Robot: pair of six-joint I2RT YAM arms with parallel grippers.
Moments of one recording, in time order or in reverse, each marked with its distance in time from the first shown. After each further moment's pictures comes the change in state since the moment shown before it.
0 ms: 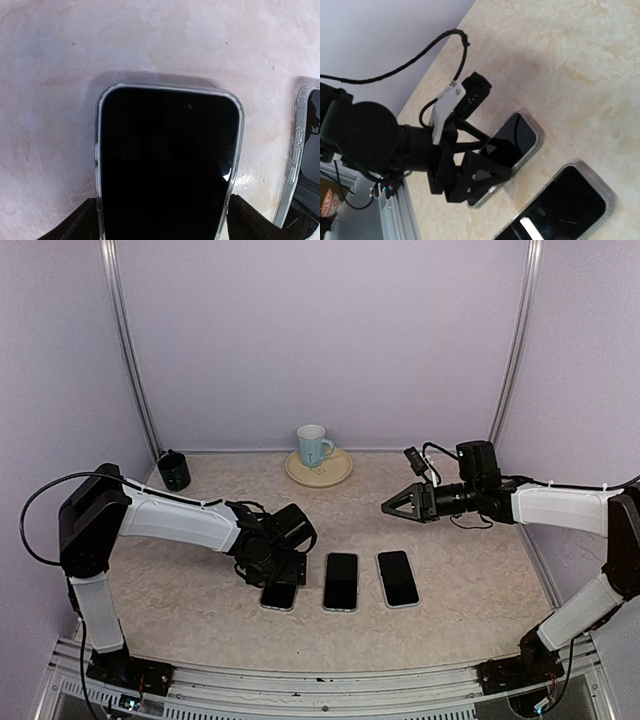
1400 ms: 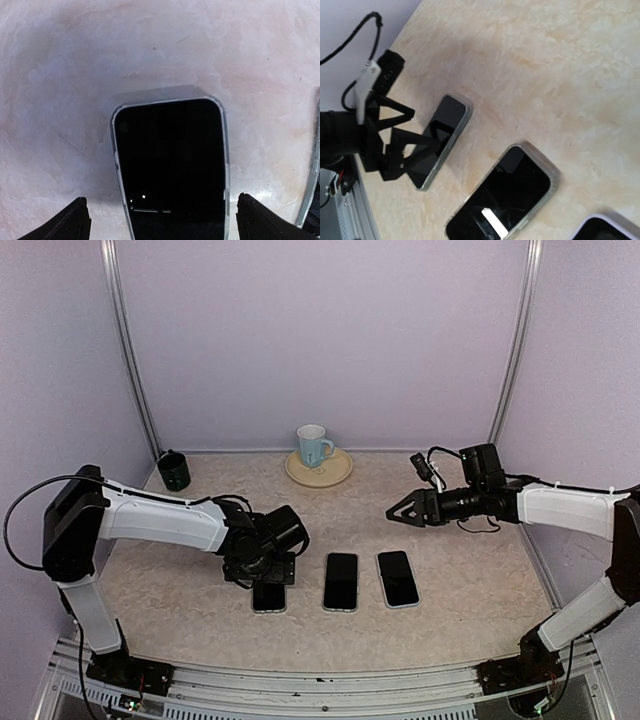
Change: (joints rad) left arm -0.024 -0.094 -0.014 -0.141 -0.164 -0.043; right arm -0.023 -0.034 -0.005 -0.146 0.126 -0.128
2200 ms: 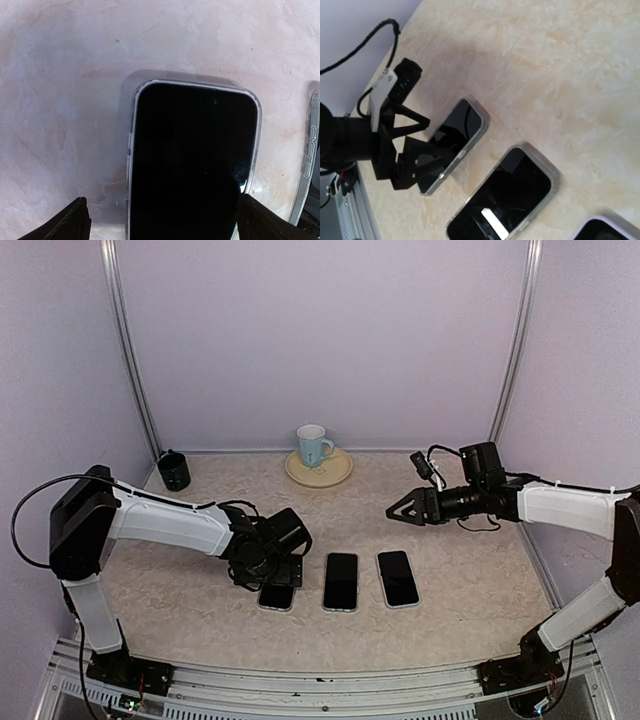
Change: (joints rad) left arm 0.002 0.039 -0.027 0.117 0.074 0.026; right arm 0.000 0.000 0.011 -0.016 0.000 -0.004
